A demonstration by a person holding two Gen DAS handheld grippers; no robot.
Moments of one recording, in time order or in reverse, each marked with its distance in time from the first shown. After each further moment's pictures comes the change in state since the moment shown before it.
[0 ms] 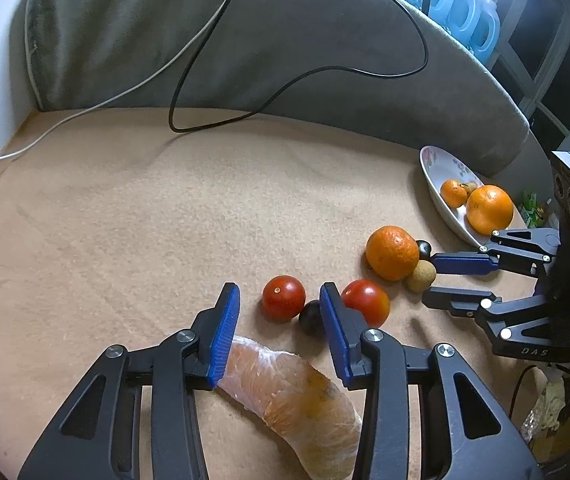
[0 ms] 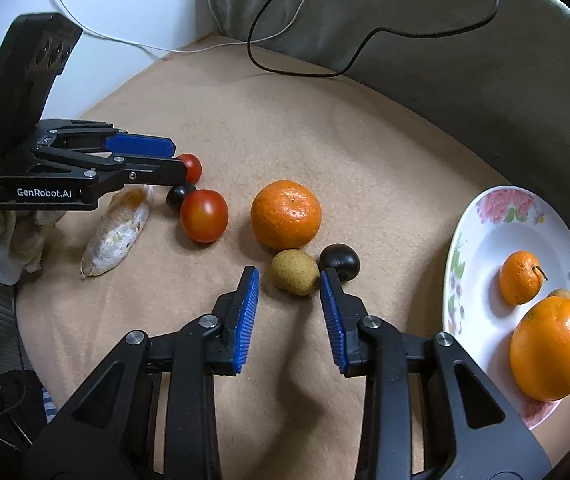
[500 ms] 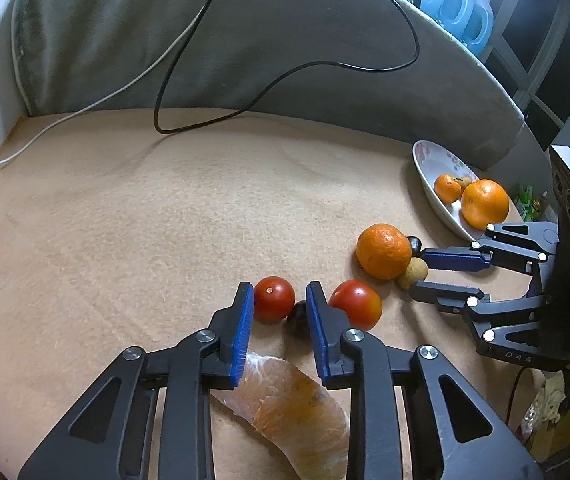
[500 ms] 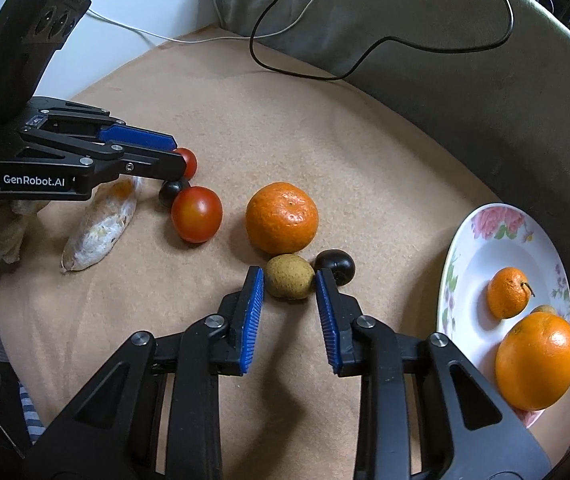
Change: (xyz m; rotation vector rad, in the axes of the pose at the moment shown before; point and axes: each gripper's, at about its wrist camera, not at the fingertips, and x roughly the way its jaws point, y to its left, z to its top) left arm 0.004 -0.005 0.004 0.019 0.018 -0.019; right arm 0.000 0.009 -0.002 -0.057 0.000 -0.077
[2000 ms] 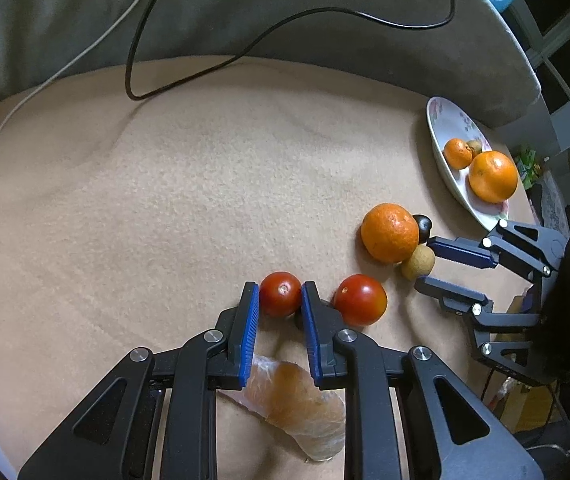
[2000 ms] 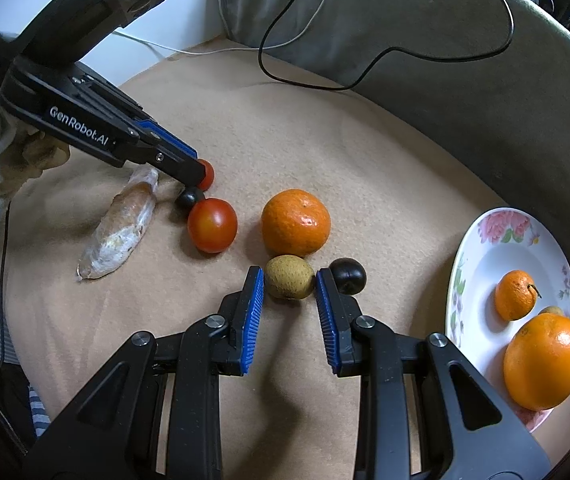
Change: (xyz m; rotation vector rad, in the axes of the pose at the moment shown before) left arm 0.023 0.006 0.037 0.015 0.320 -0.031; right arm -0.003 0.001 0.000 0.011 -0.041 0.042
